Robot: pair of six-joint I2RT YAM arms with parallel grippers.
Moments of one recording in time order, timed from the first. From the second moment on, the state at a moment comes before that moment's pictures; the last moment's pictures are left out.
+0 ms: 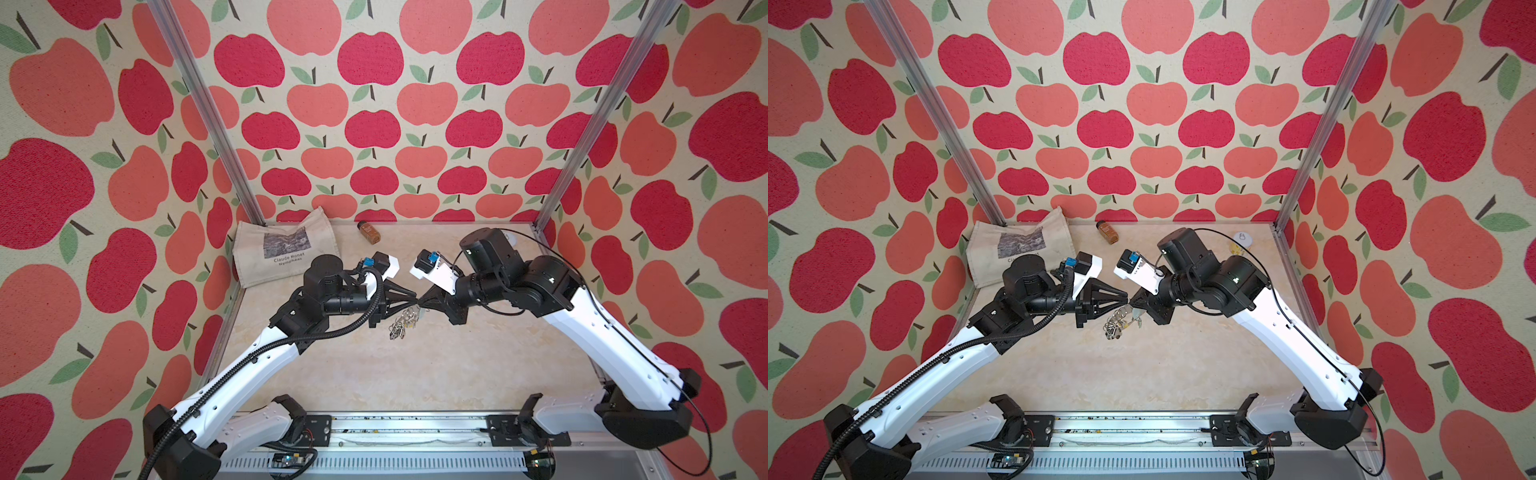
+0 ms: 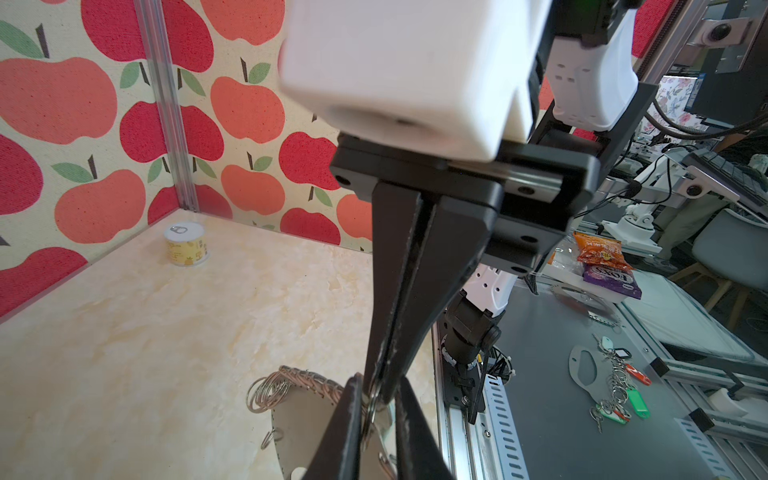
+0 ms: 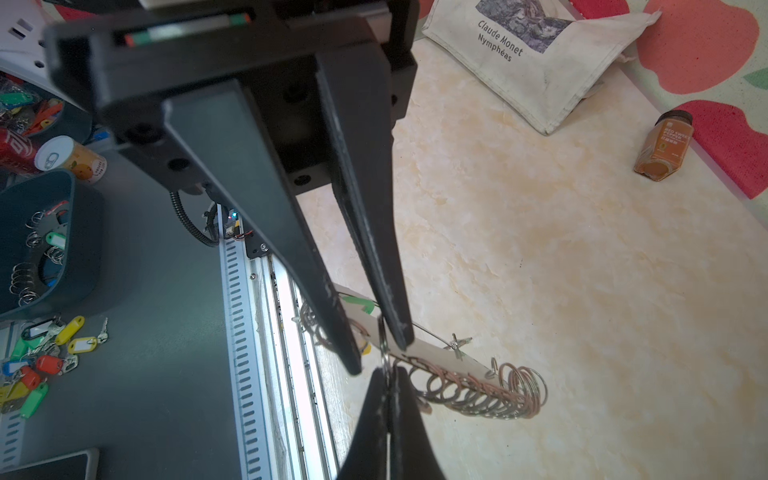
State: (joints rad) left arm -0.66 1.06 1.00 -0.09 0.84 -0.03; right arm 0.92 1.35 1.70 -1.15 -0.38 -0.24
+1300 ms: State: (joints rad) left arm -0.65 1.10 1.03 -0.13 0.89 -0.01; right arm 0.90 1.35 1.70 -1.16 -0.41 -0.24
